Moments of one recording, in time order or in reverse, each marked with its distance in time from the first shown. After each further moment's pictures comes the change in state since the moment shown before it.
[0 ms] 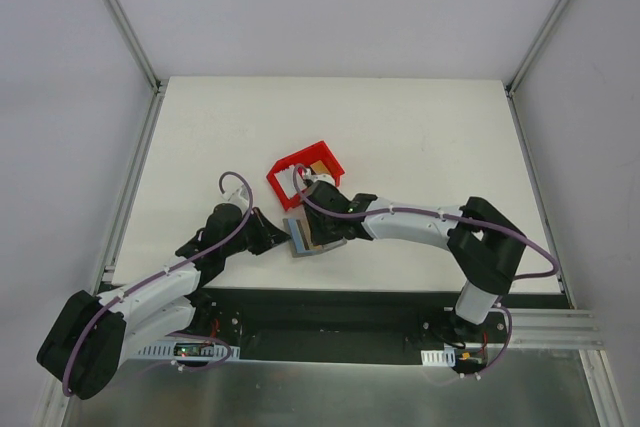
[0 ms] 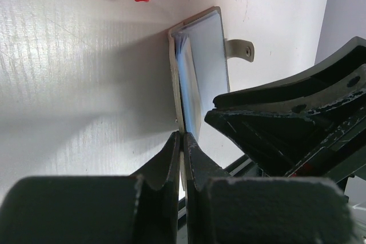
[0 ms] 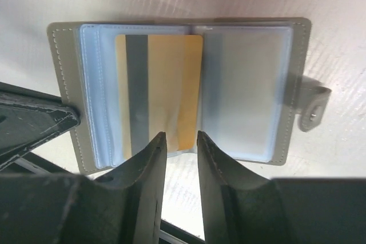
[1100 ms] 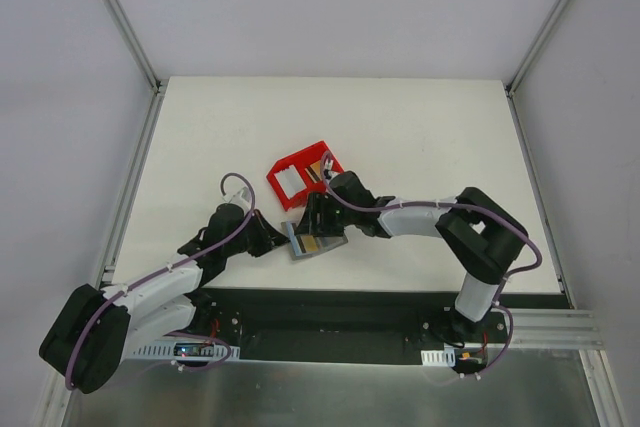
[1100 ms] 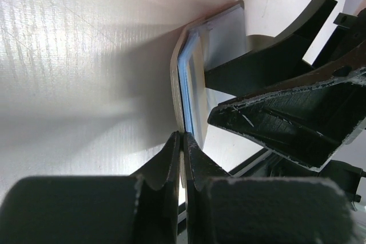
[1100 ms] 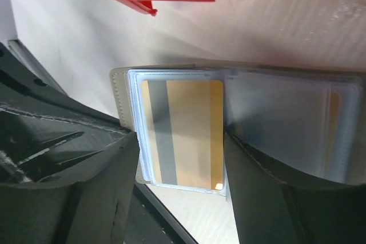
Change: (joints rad) left arm 0.000 0.035 0.002 -0.017 -0.001 0.004; right arm -0.182 0.017 -0.227 0.510 -0.412 0.167
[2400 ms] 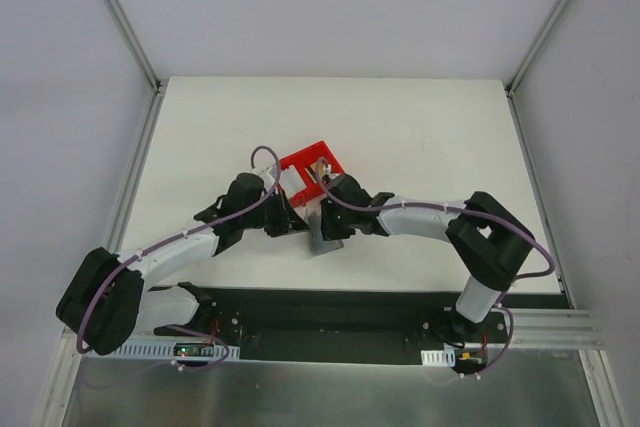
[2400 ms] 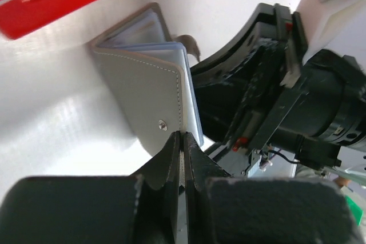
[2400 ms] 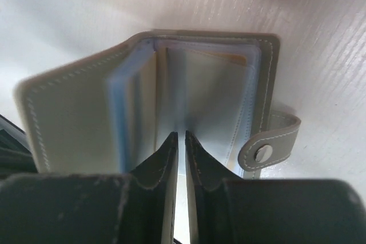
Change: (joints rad) left arm -0.030 0.202 0.283 -0.122 0.140 0.112; right arm 0.029 -0.035 0.060 -0.294 0.178 -0.138
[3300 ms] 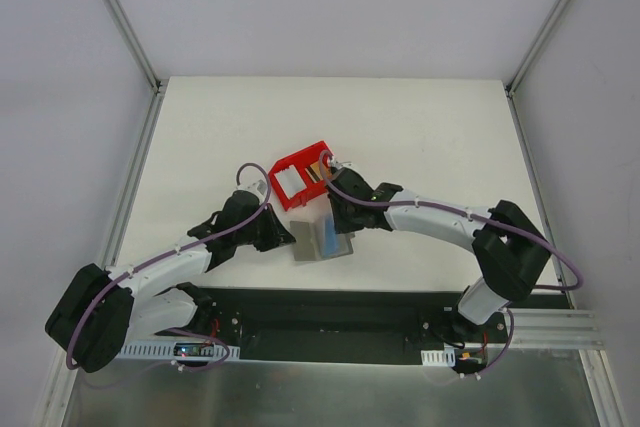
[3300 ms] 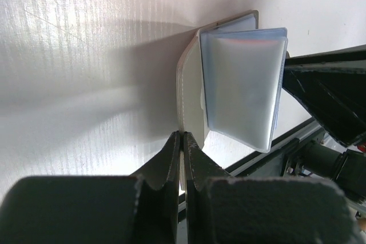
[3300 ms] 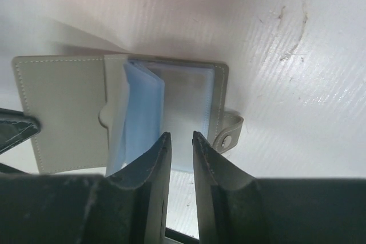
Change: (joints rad) left arm -0.037 -0.077 -0.107 -0.058 -0.163 -0.032; right arm 0.021 -0.104 0.095 -0.296 0.258 -0.082
